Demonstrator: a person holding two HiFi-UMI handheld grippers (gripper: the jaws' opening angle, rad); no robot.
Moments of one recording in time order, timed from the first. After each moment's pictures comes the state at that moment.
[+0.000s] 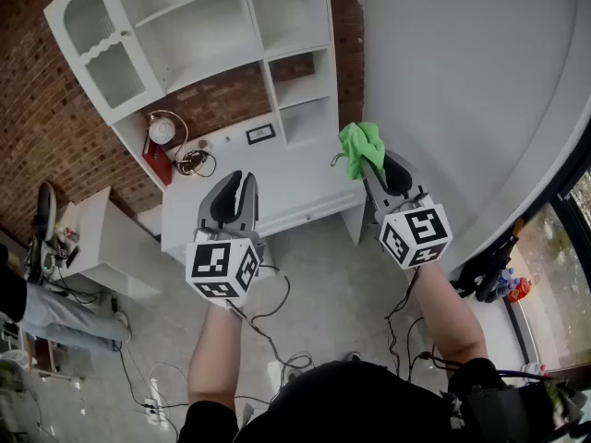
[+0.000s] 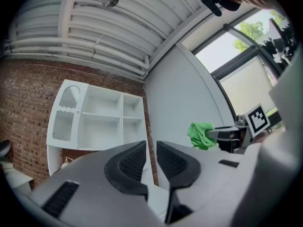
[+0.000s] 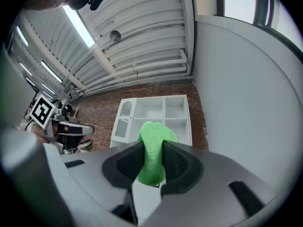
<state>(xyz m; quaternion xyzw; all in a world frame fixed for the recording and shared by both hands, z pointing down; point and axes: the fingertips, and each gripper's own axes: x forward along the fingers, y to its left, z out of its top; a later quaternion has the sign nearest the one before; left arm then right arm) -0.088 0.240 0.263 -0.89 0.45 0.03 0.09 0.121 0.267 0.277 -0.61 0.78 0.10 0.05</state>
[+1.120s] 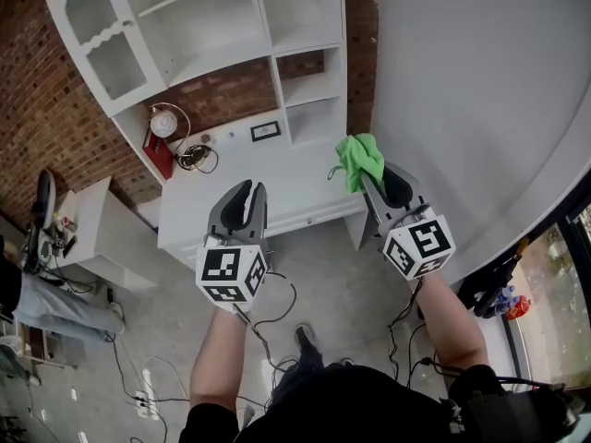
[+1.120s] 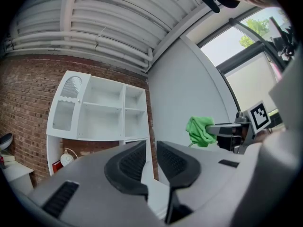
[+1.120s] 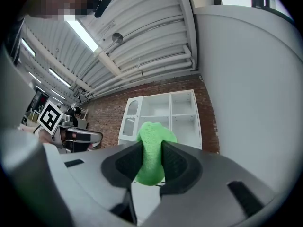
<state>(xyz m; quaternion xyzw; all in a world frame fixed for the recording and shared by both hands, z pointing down) -0.066 0.207 0.308 -0.89 0.46 0.01 0.06 0.127 0.237 0.305 -0.57 0.82 0.09 0.05</state>
